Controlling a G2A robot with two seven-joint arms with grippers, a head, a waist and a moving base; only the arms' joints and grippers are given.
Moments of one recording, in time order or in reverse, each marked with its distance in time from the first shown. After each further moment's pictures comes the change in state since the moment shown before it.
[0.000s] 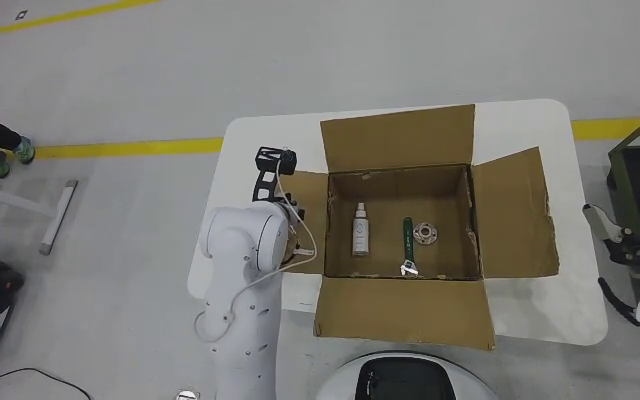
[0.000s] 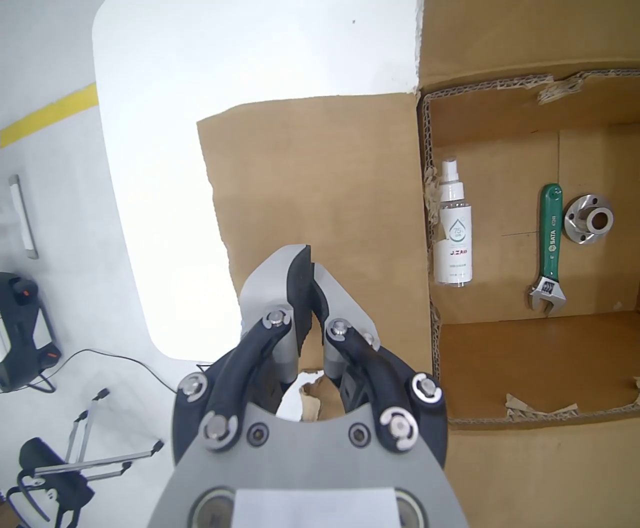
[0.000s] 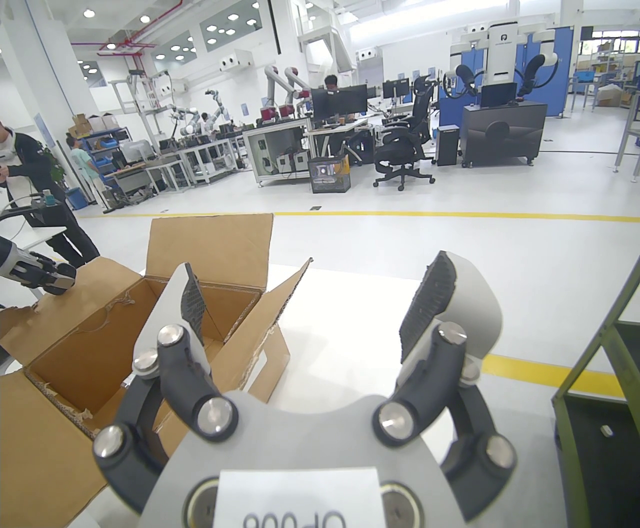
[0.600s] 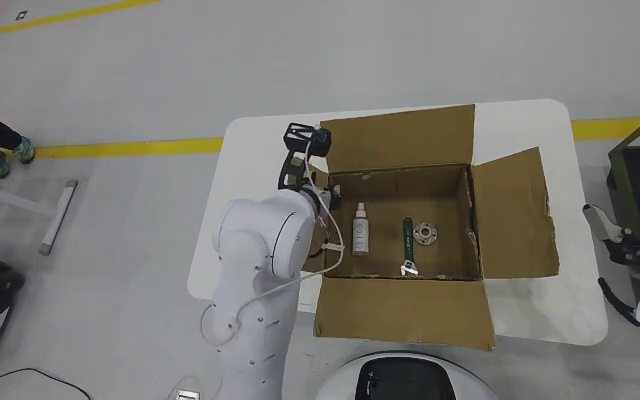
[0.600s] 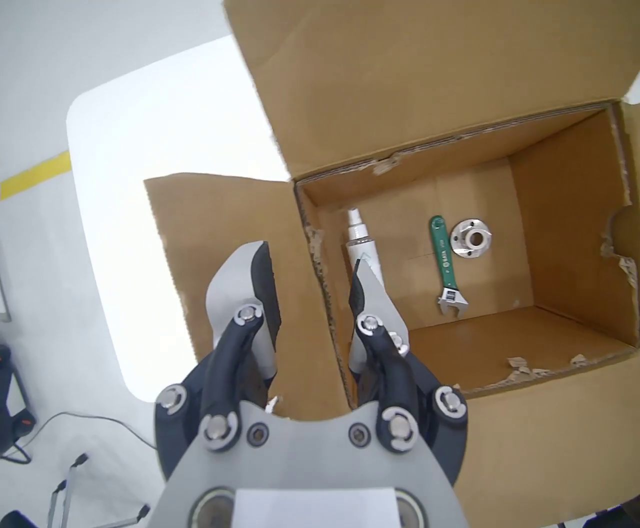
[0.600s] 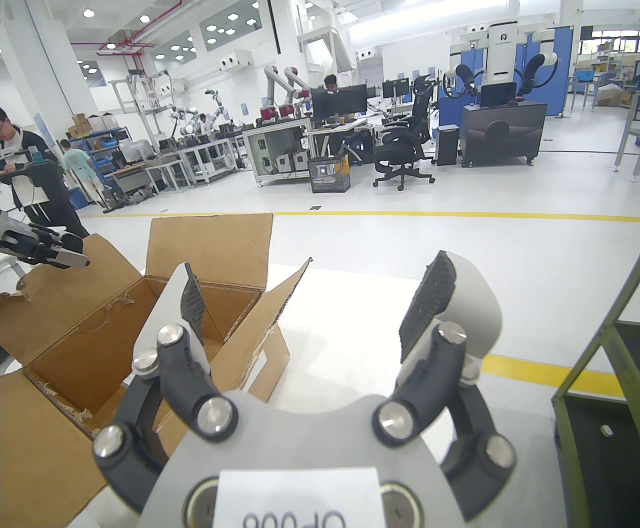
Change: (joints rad) left arm -0.072 -0.015 0.156 -0.070 -0.135 0.087 0.000; right arm 0.000 0.000 0.000 0.000 0.000 0.000 0.000
